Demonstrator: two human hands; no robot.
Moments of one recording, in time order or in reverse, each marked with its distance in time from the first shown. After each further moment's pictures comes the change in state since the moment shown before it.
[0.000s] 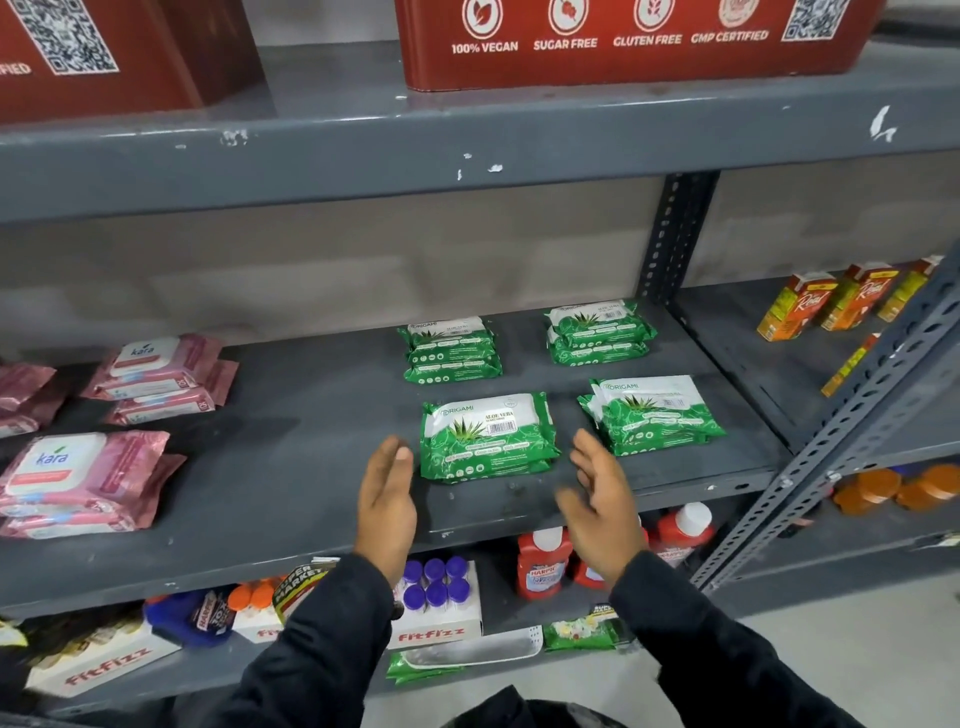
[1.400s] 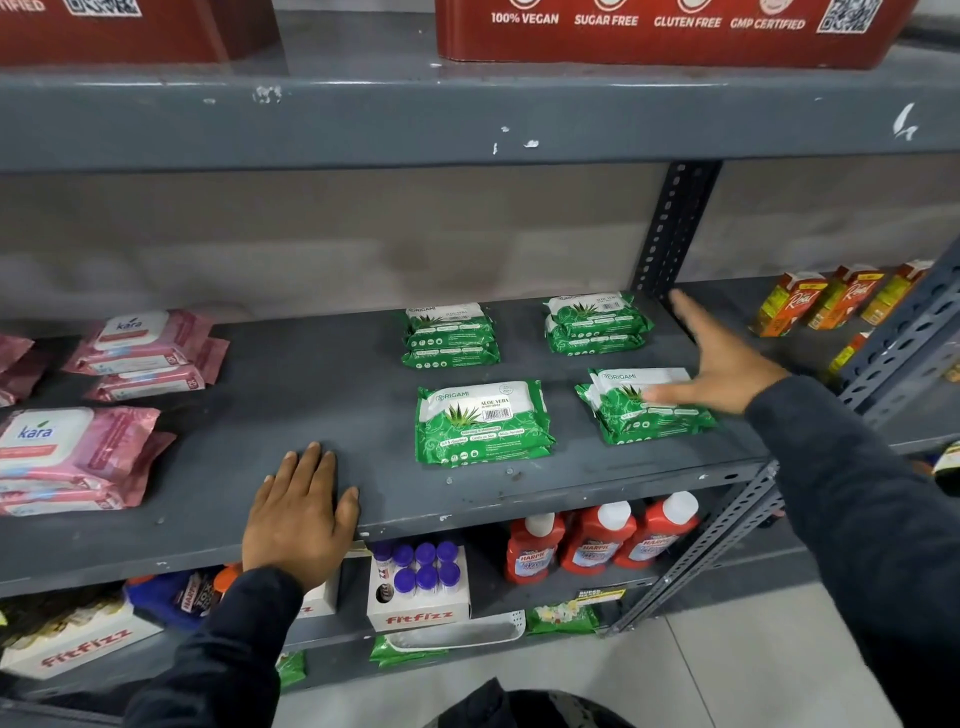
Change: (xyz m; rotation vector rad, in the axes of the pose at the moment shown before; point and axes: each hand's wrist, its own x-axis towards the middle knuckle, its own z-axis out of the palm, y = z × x) left_hand 0.032 -0.022 -0.105 1.479 -0.093 0.430; right_hand 0.114 -0.071 -0.151 -0.691 -0.192 -0.002
